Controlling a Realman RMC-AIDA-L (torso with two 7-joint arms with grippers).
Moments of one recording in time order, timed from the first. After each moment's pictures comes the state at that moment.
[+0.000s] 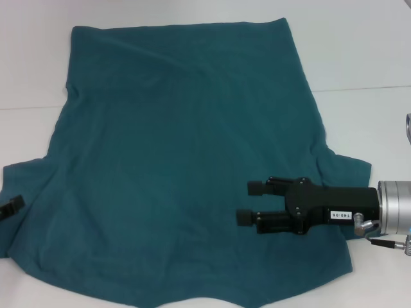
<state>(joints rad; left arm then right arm) -0.39 -2.11 0.32 0.75 2.15 1.20 -1.70 0.56 2.09 -0.70 -0.57 -1.97 -1.59 1.47</state>
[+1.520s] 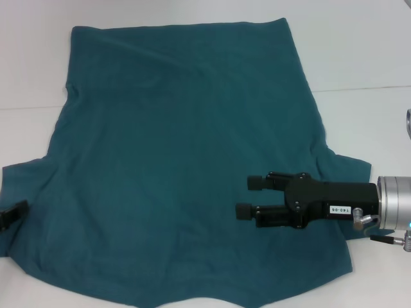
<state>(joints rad) -0.42 -2.12 0.42 0.72 2.17 1.05 -1.72 0.56 2.09 -0.69 -0.57 -1.96 -1.59 1.48</state>
